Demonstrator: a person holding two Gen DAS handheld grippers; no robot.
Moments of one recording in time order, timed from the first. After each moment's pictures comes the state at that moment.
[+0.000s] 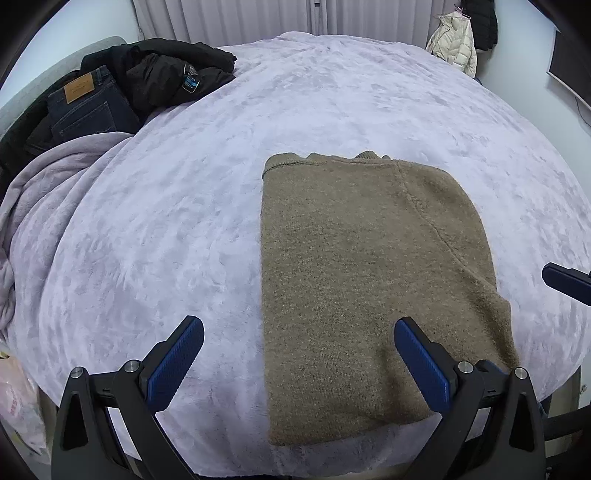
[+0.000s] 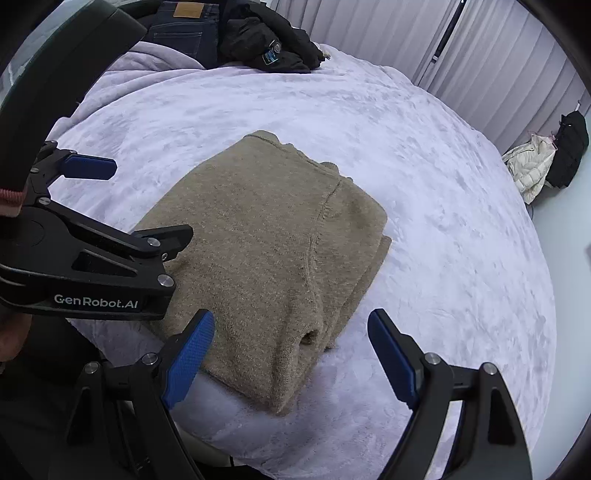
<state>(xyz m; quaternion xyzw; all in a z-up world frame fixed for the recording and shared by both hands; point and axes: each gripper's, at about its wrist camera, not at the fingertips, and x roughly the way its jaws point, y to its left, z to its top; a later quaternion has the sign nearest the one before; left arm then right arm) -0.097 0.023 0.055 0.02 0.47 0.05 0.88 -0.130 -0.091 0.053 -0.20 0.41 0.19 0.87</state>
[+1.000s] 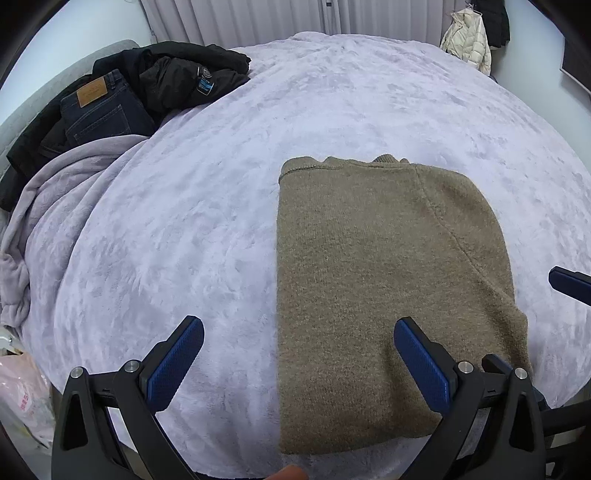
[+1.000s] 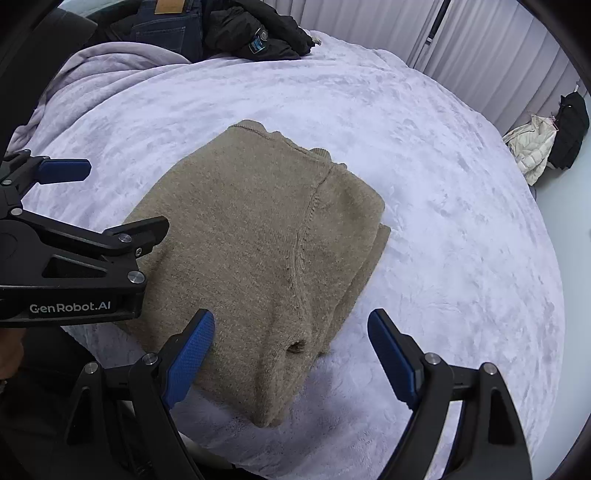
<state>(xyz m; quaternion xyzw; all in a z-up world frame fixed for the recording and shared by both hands) -0.089 0.026 0.053 0.04 0.47 0.08 0.88 -0.111 -0.091 0.045 -0.18 0.44 0.18 0.86</state>
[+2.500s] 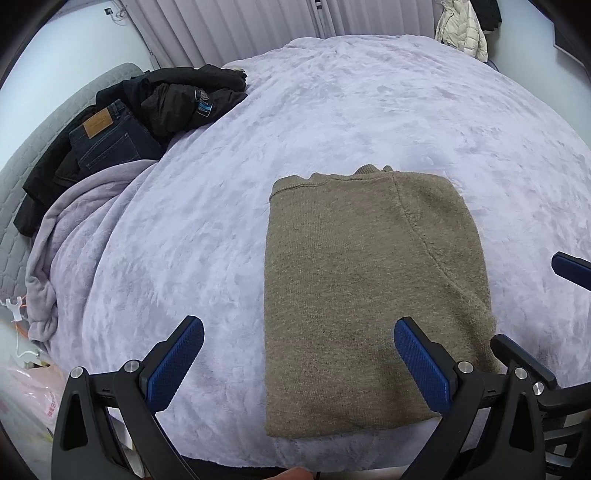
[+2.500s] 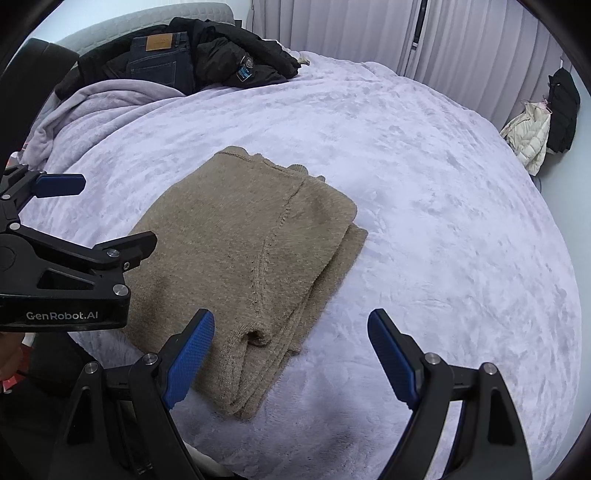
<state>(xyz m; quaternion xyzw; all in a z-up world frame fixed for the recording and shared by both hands) -0.094 -0.021 0.077 0.09 0.46 0.11 0.88 -0.110 -0.148 0.053 -0.12 0.40 0.21 0.88</state>
